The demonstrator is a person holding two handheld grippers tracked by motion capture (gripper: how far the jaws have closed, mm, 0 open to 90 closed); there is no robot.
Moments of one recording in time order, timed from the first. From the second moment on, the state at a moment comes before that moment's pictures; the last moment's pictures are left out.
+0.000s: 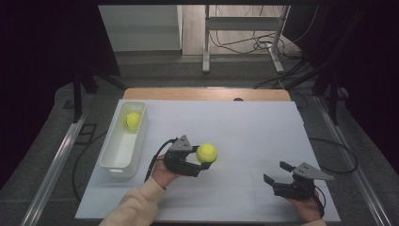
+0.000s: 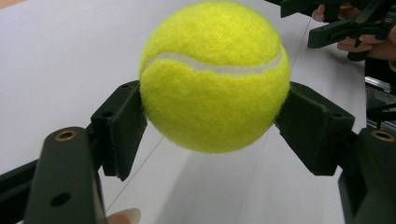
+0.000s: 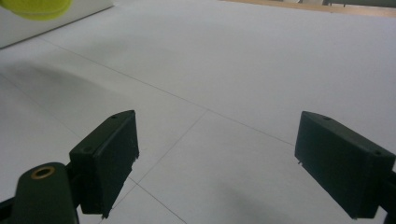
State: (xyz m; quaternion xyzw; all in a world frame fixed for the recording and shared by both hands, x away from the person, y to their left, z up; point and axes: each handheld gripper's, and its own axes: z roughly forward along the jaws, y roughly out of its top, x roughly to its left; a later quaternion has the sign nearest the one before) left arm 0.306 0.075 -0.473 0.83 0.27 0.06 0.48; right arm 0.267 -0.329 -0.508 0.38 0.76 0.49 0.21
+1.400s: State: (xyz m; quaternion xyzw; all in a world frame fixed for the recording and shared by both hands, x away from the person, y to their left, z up) left arm 0.308 0.128 -0.448 0.79 0.32 0.10 0.52; right arm 0.267 -0.329 -0.509 0.38 0.76 0.48 0.21
